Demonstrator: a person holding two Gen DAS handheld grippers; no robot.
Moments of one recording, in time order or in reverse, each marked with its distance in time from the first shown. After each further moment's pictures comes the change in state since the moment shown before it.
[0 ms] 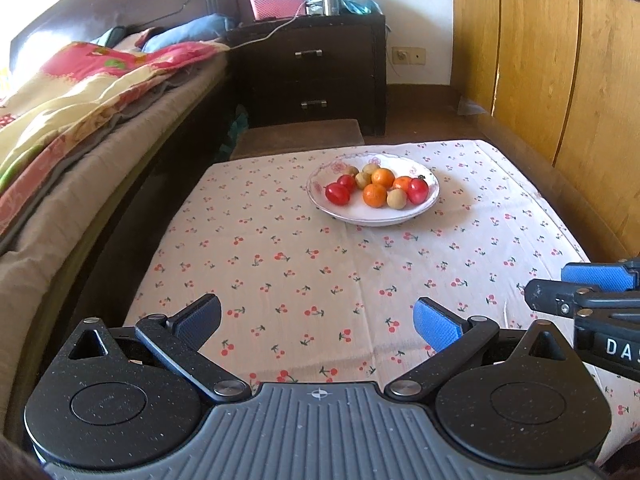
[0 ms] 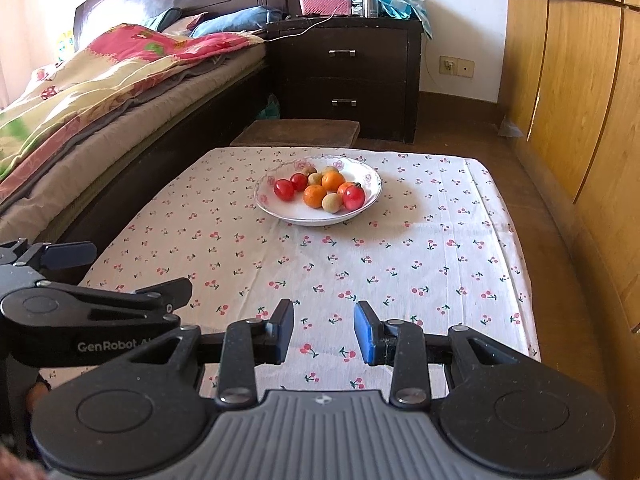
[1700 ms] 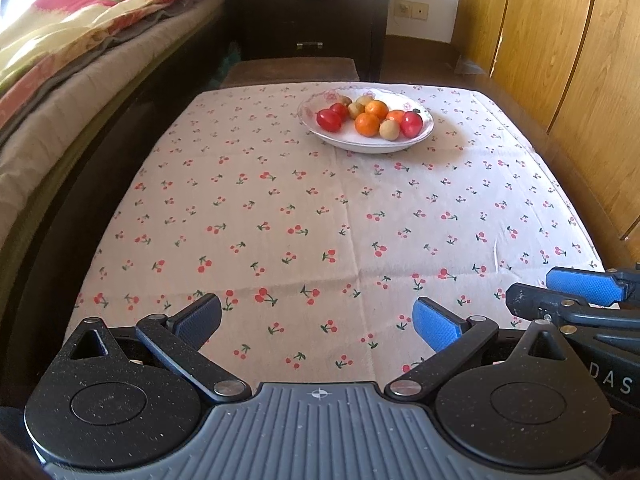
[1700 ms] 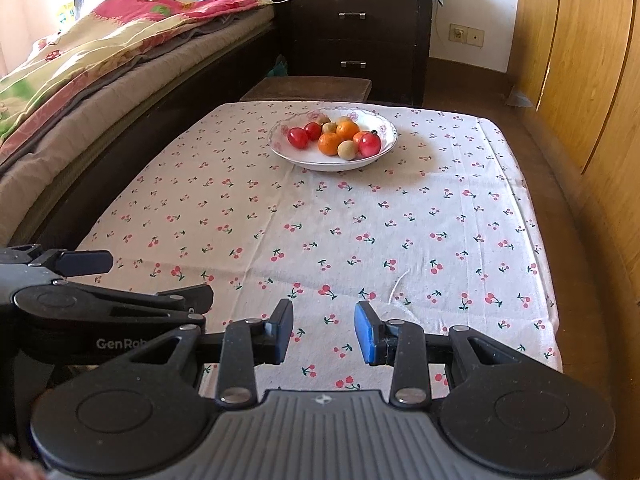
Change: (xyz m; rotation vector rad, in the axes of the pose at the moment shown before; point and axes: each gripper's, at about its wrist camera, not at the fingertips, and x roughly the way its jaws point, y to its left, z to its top) left arm 0.008 0.002 -0.027 -0.070 0.171 -0.056; right arm 0.003 0.015 -0.027 -0.012 0.107 0.011
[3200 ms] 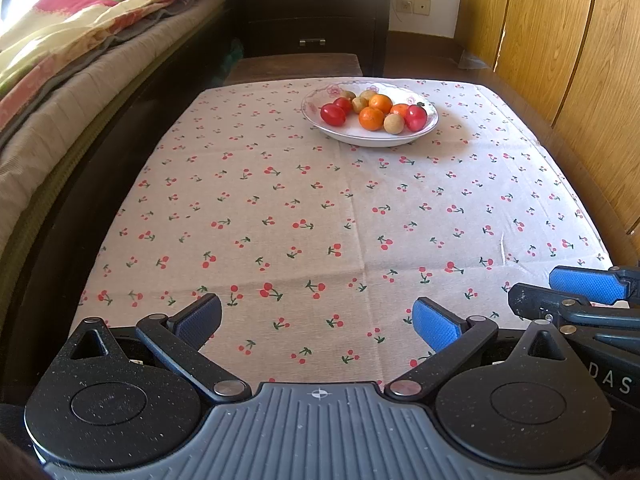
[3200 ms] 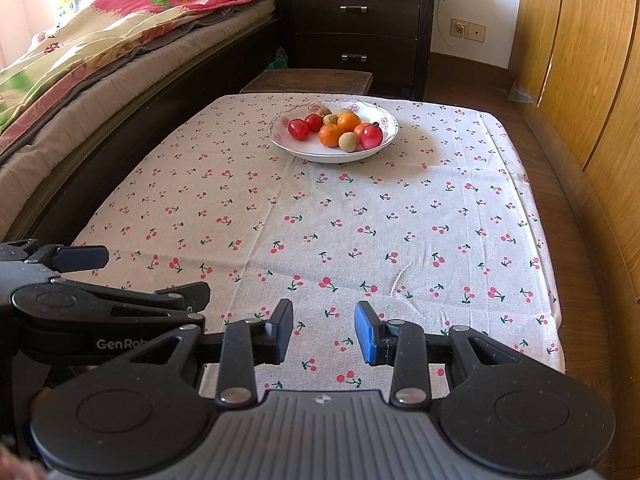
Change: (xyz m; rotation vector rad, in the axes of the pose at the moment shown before) left arm 0.002 0.001 -0.003 0.009 0.006 0.017; right arm 0.004 0.000 -0.002 -0.003 0.014 -0.003
